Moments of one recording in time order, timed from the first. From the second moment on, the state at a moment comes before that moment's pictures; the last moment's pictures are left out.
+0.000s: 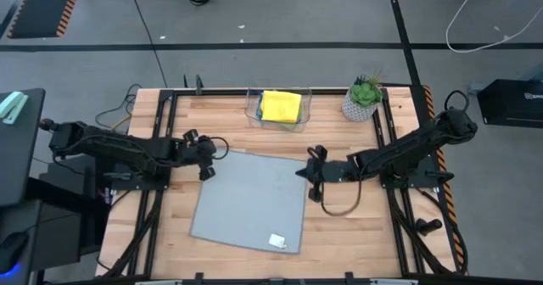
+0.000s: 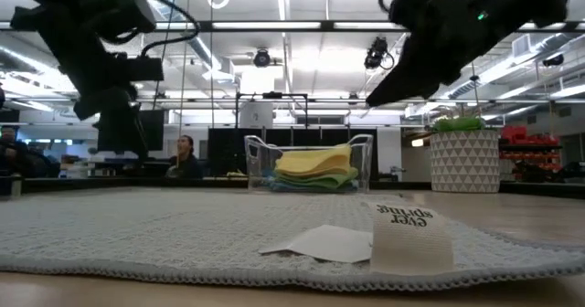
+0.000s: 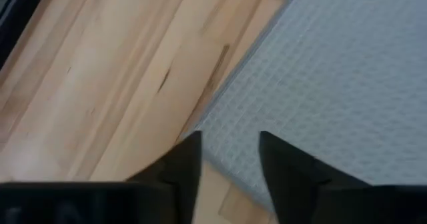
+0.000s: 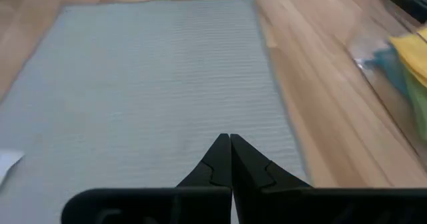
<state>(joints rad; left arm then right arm) -0.03 1.03 0.47 -0.52 -0.47 -0.30 0.24 1.38 0.63 0.11 0.38 0.29</state>
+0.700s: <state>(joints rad) -0.82 1.08 0.54 -0.36 -0.31 -0.58 0.72 1.83 1.13 -0.17 0.48 0.37</state>
